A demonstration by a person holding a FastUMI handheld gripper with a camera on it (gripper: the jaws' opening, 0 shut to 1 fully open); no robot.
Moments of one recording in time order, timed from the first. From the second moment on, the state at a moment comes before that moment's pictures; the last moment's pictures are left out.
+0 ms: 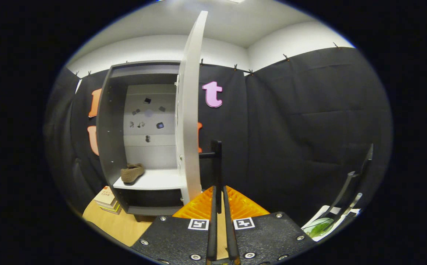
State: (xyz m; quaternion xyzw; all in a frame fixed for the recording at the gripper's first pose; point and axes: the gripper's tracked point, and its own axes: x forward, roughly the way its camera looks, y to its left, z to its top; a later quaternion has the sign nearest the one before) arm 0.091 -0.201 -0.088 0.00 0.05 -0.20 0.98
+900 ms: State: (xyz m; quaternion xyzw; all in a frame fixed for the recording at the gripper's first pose) arm 0.119 -0.037 -0.208 0.00 0.14 -0.13 0.98
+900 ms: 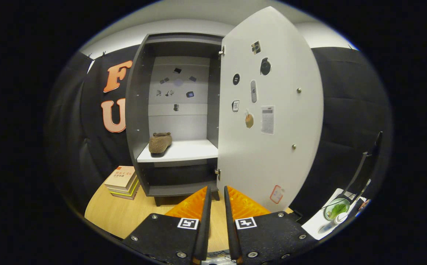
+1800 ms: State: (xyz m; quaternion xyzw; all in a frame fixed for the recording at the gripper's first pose) arm 0.212 0.014 -0.478 0.02 0.29 -0.02 0.96
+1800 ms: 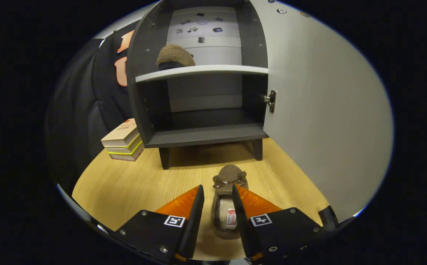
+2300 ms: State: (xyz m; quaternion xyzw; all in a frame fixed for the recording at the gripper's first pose) arm 0.244 0.020 -0.558 0.02 0.34 -0.02 0.94
